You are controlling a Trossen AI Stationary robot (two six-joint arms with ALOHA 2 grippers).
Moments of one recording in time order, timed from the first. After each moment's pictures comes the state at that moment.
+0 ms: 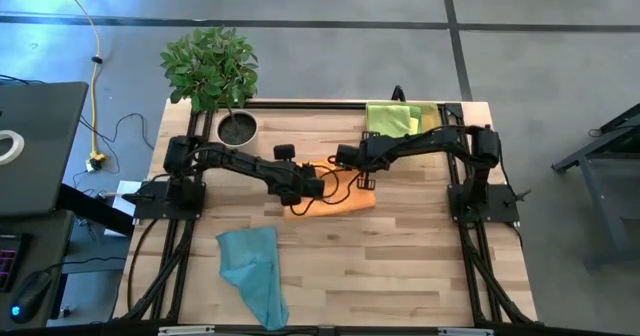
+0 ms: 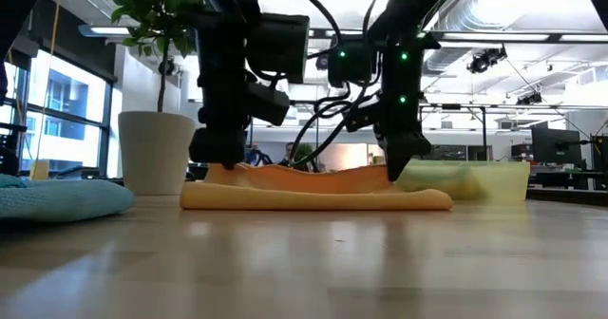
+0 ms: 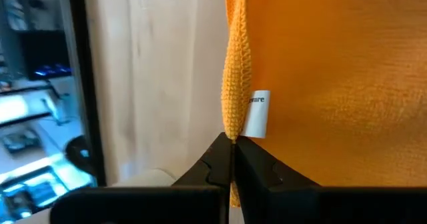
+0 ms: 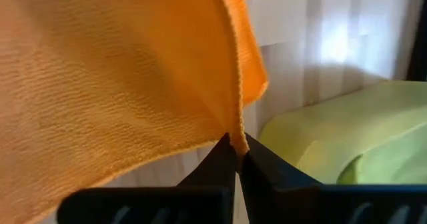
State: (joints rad) left arm 0.09 1.96 1.29 -0.98 -0.68 -0.19; right arm -0.18 1.88 1.23 -0.81 0.42 -0.11
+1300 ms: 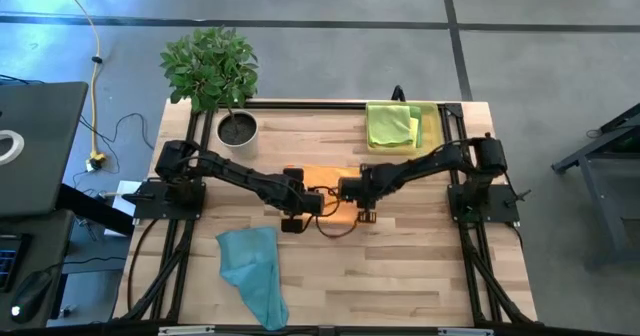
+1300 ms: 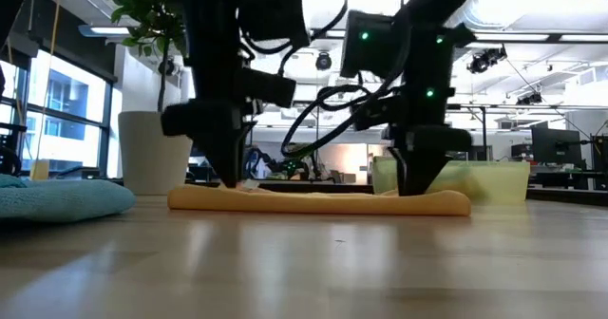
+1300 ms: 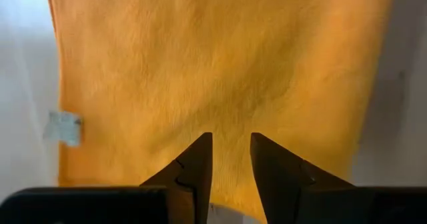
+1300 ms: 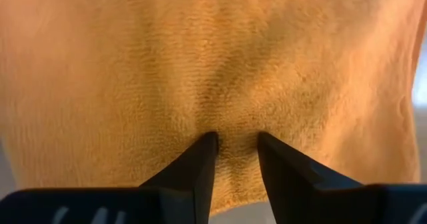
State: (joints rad) left arm -0.01 1.92 1.27 -0.83 -0.31 -0.10; right arm 0.02 1.87 1.09 -0.68 0.13 0.06
